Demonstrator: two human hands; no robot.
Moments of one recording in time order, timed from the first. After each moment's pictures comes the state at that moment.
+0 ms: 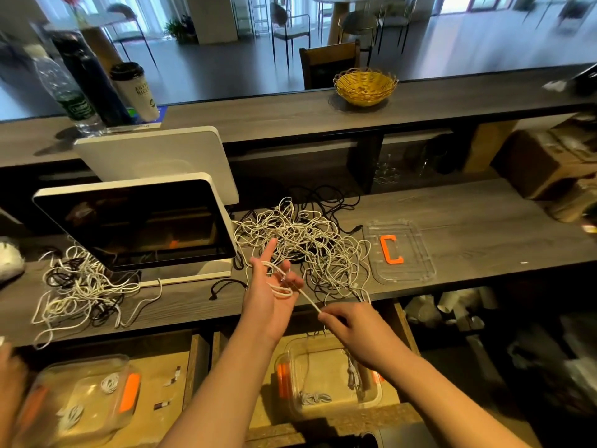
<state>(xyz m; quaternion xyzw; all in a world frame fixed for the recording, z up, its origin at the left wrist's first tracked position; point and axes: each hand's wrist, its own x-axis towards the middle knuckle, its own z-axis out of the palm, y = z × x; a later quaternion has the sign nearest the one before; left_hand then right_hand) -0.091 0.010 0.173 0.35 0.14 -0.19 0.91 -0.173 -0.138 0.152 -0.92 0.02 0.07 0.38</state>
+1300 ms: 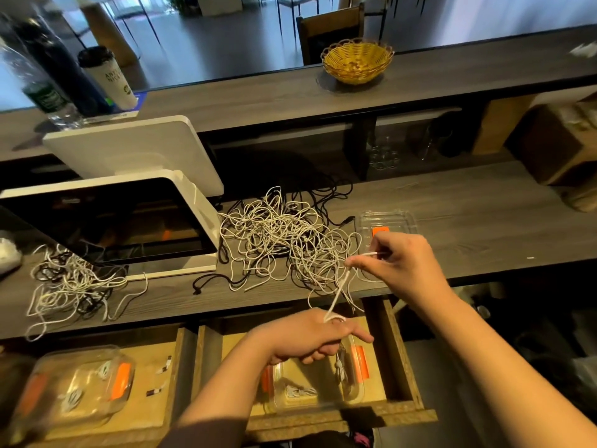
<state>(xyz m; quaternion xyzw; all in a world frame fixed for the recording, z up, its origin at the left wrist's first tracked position) -0.110 -0.061 0.174 0.68 -0.21 -0.56 0.43 -0.126 -0.274 0.202 -0.92 0.02 -0.10 0.37</state>
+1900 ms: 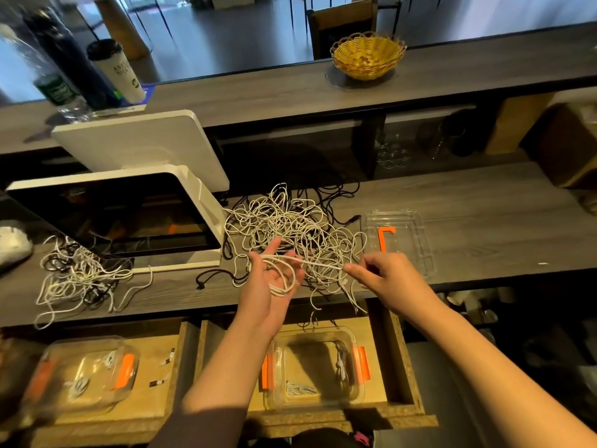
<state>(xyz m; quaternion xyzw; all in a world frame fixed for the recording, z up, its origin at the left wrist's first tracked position) -0.082 -0.058 0.160 0.41 0.22 -0.18 0.87 -0.119 -0.269 0.166 -0.92 0.00 0.03 0.40</state>
